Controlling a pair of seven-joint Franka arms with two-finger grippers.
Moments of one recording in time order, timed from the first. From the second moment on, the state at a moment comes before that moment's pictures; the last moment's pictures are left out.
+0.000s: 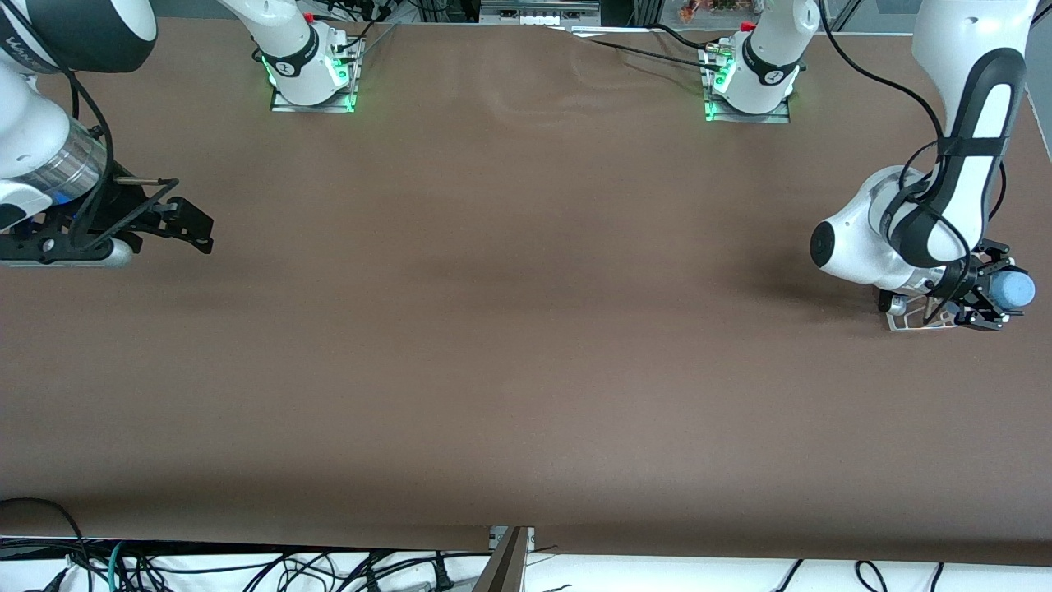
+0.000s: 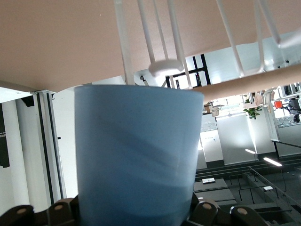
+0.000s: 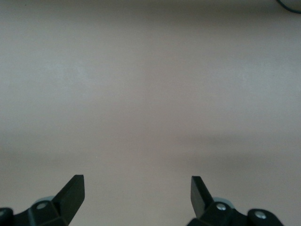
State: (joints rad) left arm 0.08 0.38 -0.03 -2.10 1.62 1.83 0.85; right arm 0.10 0.10 0.05 -1.59 -0.03 1.74 0.13
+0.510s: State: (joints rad) left arm 0.08 0.42 -0.03 -2.10 1.62 1.83 0.80; right arm 0.14 0.10 0.05 -1.57 -0.03 1.74 0.13
